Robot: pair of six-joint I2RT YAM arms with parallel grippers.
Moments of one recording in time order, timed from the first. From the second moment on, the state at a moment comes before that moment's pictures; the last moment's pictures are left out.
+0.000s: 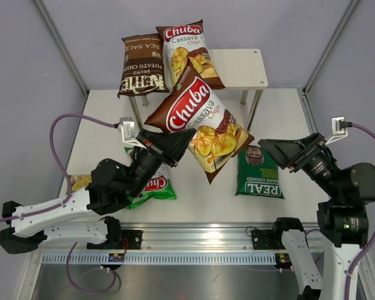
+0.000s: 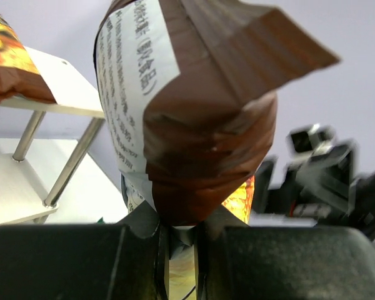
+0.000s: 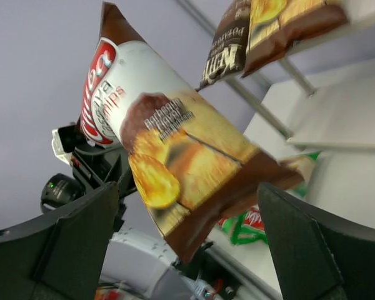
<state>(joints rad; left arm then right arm) -1.28 0.90 0.97 0.39 -0.51 -0.46 -0.04 0.57 1.23 -0.44 -0.72 0.98</state>
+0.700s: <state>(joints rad) -1.26 1.18 1.15 0.65 -0.62 -0.72 -0.04 0.61 0.88 0.47 -0.84 1.65</state>
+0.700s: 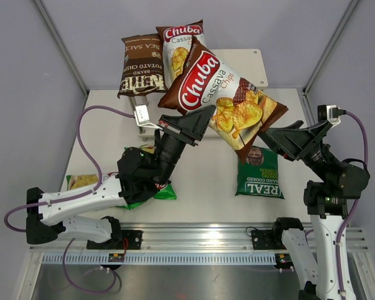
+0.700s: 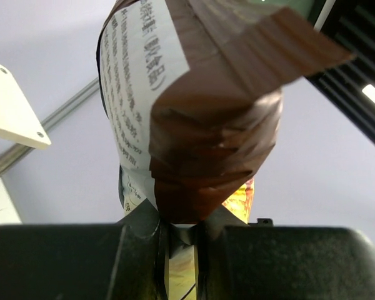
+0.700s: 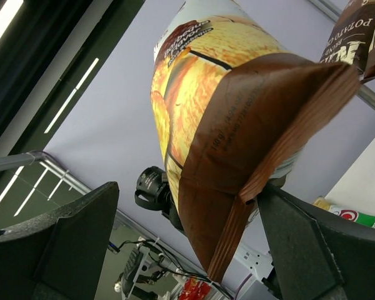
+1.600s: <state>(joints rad) -1.23 1.19 1.10 0.66 -0.45 -0.92 -0.04 0.55 0.86 0.37 -0.74 1.51</state>
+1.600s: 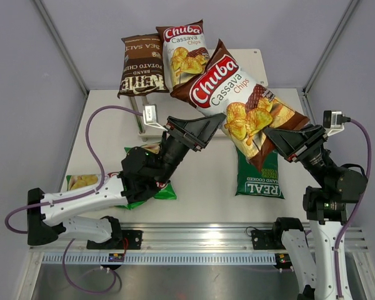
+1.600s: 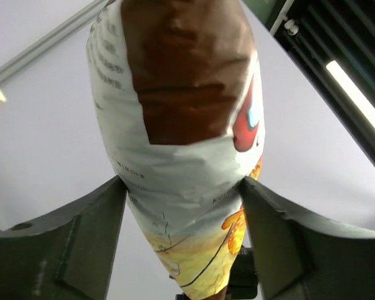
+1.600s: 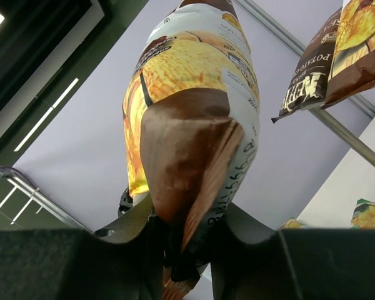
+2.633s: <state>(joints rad) -1.16 0.63 1.04 -0.61 -0.52 -0.57 0.03 1.14 1.07 0.22 -0.04 1.12</state>
